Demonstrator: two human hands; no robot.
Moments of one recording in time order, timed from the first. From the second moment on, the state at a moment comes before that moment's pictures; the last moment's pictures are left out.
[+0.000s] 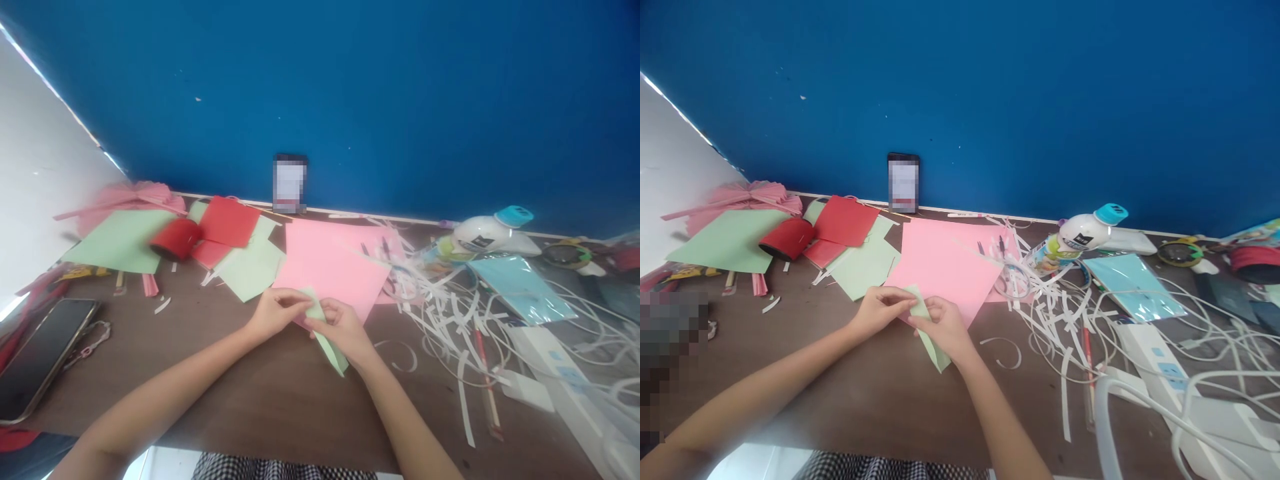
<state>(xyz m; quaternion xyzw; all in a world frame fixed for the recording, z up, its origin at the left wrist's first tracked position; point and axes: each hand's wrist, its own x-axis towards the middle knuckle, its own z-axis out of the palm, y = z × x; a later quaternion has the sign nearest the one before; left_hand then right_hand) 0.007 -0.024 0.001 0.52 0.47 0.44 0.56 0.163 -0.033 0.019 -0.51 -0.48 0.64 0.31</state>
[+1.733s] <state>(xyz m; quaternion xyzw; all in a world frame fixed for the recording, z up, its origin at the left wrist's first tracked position) -0.010 -0.007 -0.010 0.37 0.56 0.56 0.49 0.178 -0.040 0.009 -0.44 -0.65 0.33 0.53</state>
